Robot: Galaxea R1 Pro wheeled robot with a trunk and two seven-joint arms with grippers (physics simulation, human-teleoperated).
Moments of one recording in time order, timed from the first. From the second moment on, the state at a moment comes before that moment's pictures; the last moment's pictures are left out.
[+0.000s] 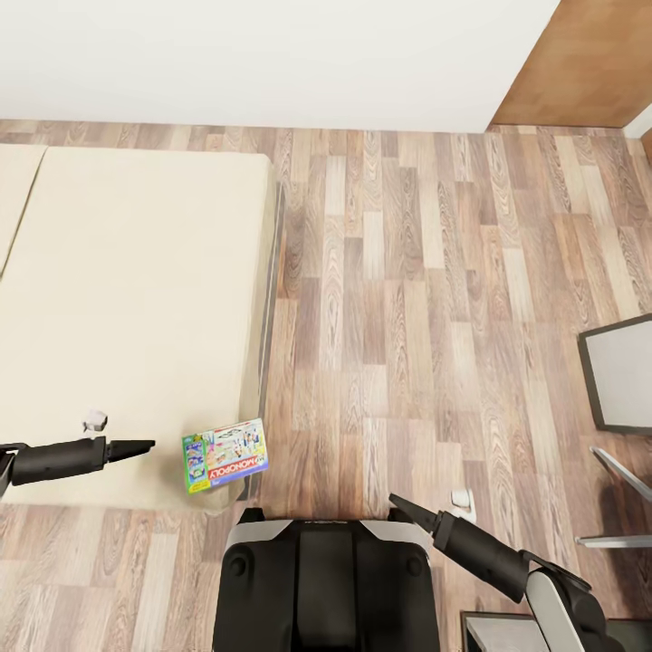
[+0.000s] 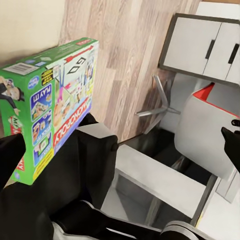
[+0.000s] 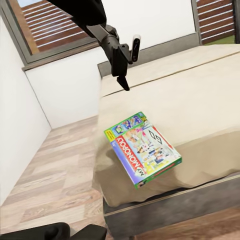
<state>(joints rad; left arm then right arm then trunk) -0.81 0.54 0.27 -0.59 -0.12 0.68 -1.56 -0.12 -0.08 -0.14 -1.47 -0.64 0.75 0.87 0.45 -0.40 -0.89</state>
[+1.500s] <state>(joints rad) -0.81 0.54 0.27 -0.59 -0.12 0.69 -1.56 -0.12 -0.08 -0.14 -1.47 -0.64 0.75 0.88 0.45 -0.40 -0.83</state>
